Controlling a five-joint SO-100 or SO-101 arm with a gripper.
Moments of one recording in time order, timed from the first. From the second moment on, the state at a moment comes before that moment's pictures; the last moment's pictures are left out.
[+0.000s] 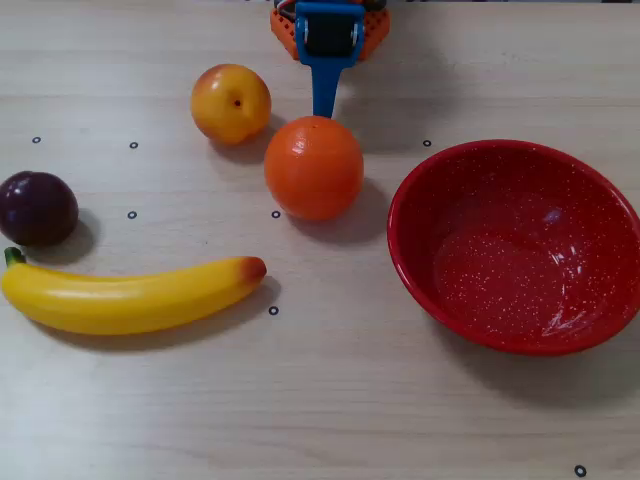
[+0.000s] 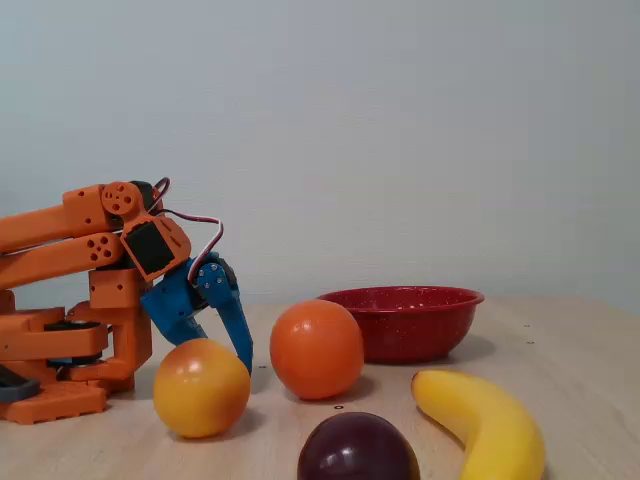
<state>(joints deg) 1.3 190.0 175.4 72.8 3.0</state>
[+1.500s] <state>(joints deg) 1.9 186.8 173.7 72.7 0.4</state>
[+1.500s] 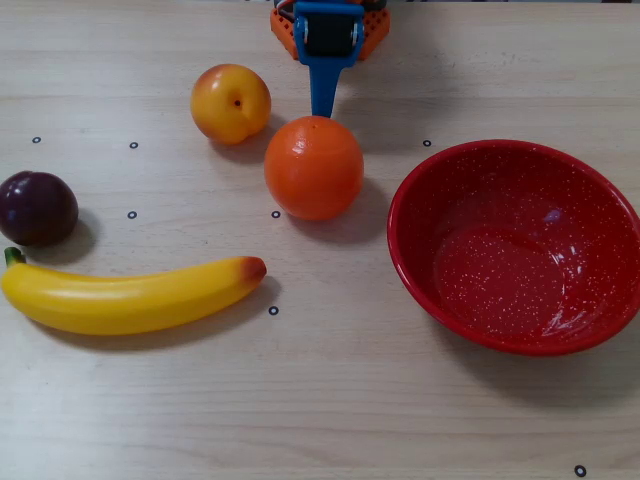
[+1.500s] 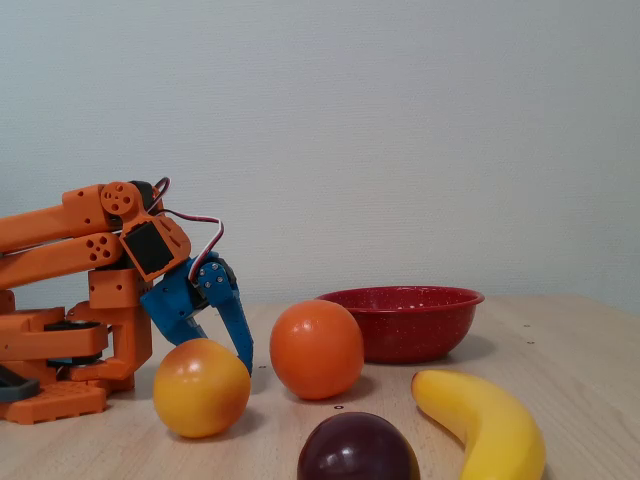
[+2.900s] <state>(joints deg) 13.7 149.1 127.3 83.8 -15.8</state>
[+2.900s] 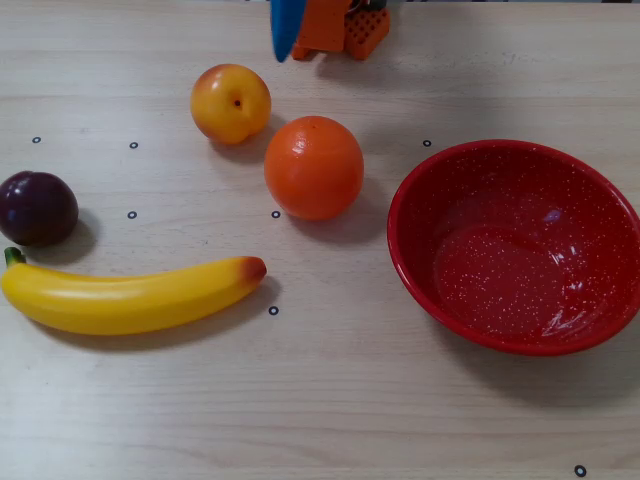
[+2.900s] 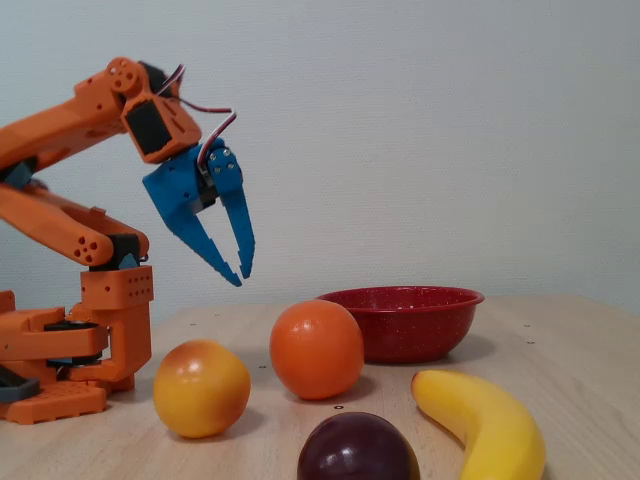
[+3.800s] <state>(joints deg) 30.2 99.1 76.1 95.2 -26.5</state>
